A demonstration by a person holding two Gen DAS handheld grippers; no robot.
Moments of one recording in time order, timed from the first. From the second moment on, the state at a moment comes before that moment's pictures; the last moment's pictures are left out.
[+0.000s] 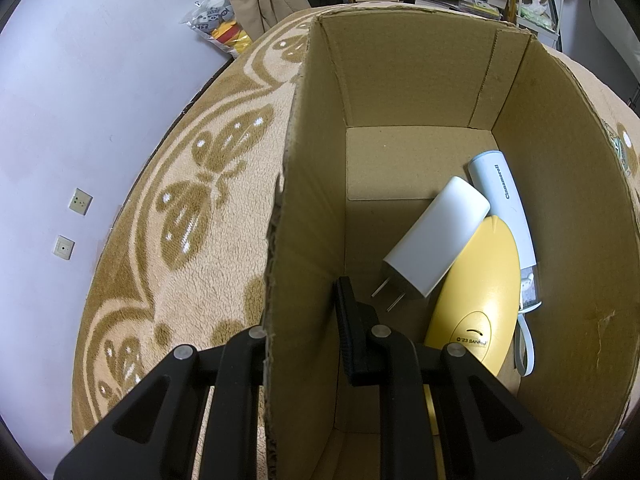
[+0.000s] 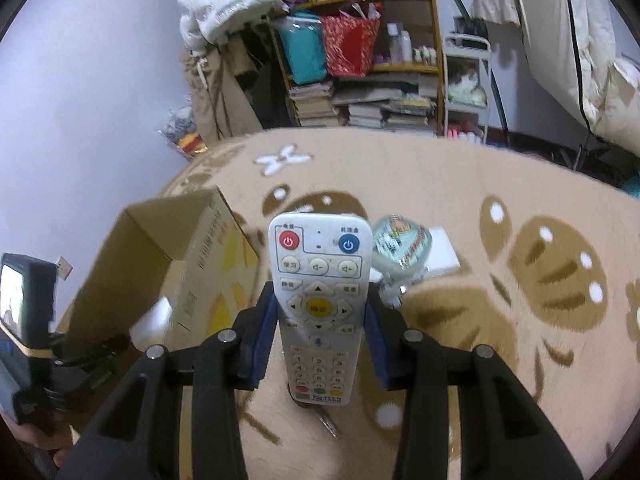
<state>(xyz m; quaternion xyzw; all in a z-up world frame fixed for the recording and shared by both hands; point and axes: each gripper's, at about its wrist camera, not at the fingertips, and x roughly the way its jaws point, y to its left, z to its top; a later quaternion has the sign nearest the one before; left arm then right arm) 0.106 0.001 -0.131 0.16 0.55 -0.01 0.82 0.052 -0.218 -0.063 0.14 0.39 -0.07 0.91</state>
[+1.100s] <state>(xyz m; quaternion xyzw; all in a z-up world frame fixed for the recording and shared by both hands) 0.106 0.003 -0.134 0.16 0.55 -0.01 0.82 0.084 -0.140 -0.010 0.14 0.37 0.06 0.92</state>
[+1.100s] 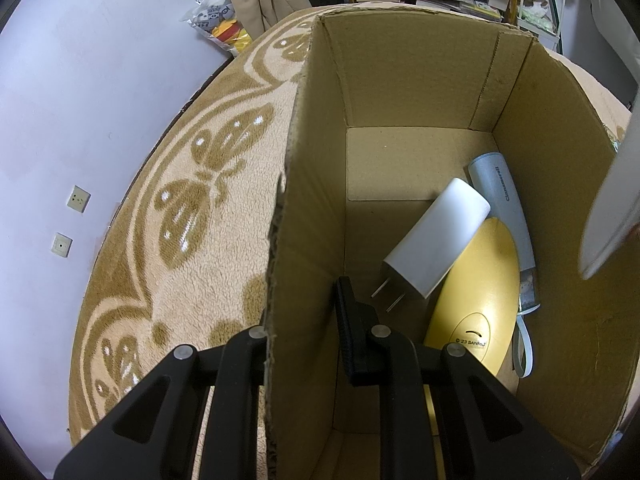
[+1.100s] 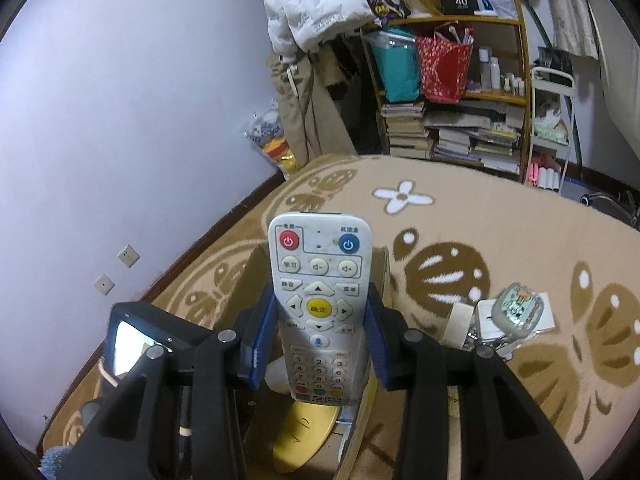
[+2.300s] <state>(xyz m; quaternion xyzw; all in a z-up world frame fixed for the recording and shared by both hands) 0.105 0.003 -0.136 0.15 0.55 -0.02 0.82 0.105 -0.148 -0.039 0.16 0.42 0.05 0.89</state>
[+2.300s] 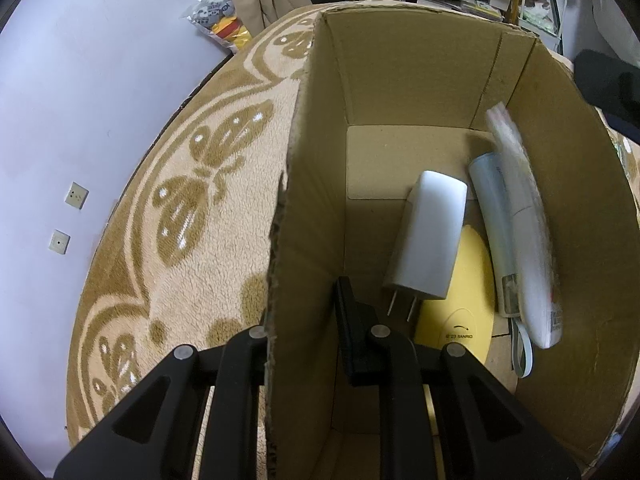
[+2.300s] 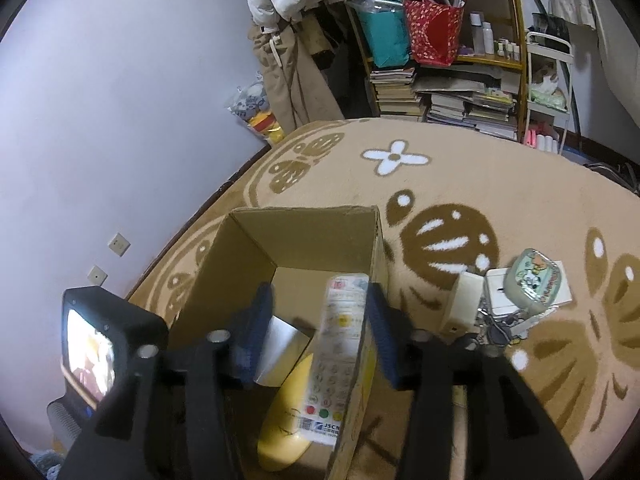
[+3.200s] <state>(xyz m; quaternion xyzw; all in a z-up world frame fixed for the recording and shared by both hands) 0.108 0.005 -0.135 0.15 0.55 -0.02 0.82 0.077 -0.206 -0.085 0.13 0.46 -0.05 0.88</state>
